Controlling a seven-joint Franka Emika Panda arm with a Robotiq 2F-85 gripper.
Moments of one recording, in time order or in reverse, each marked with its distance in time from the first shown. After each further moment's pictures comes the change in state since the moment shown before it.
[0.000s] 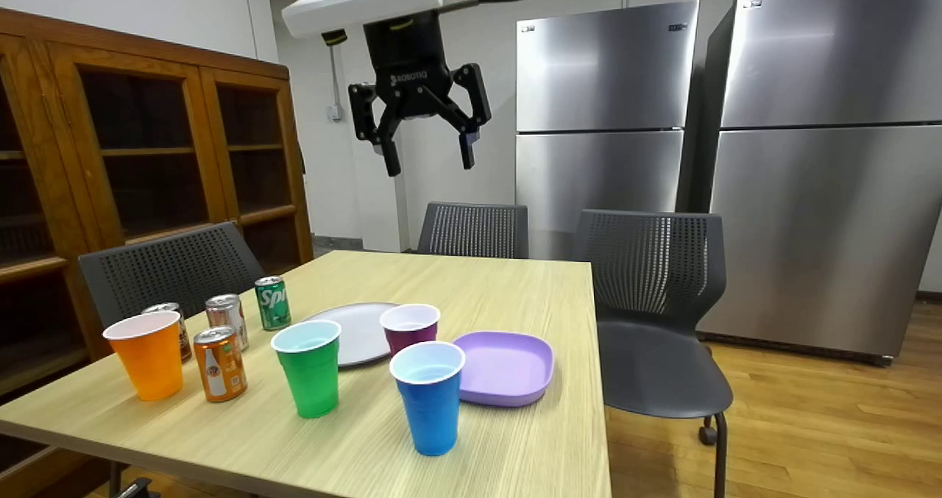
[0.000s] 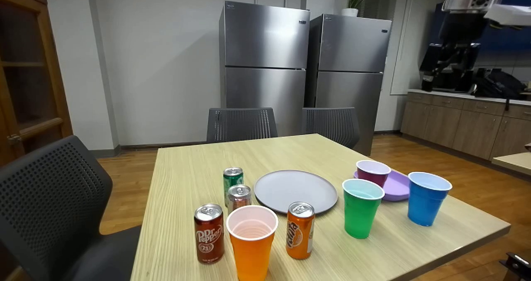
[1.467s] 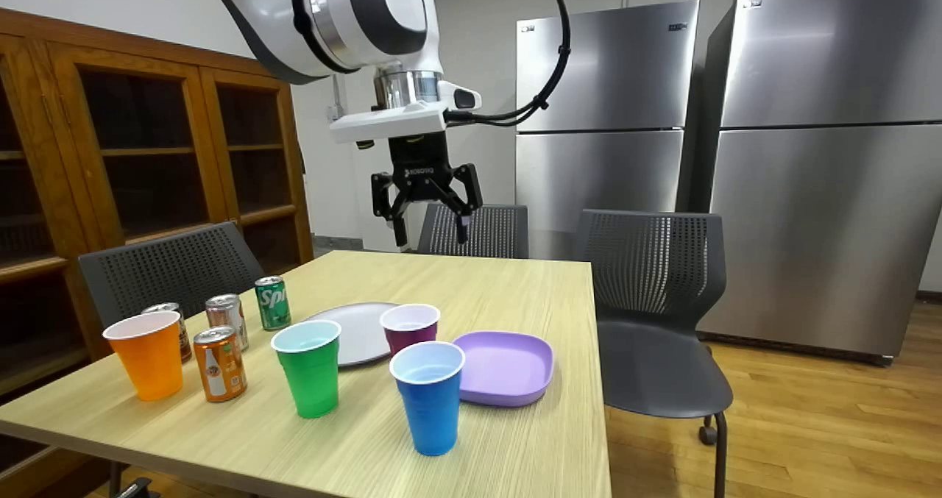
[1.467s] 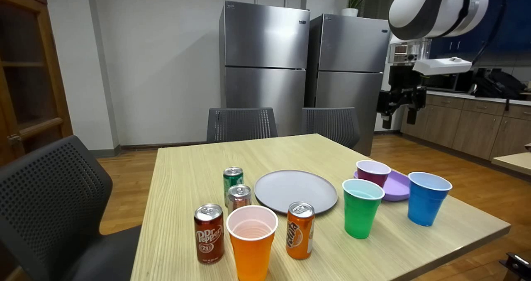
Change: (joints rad) arm 0.021 0.428 0.080 0.195 0.038 0.040 0.102
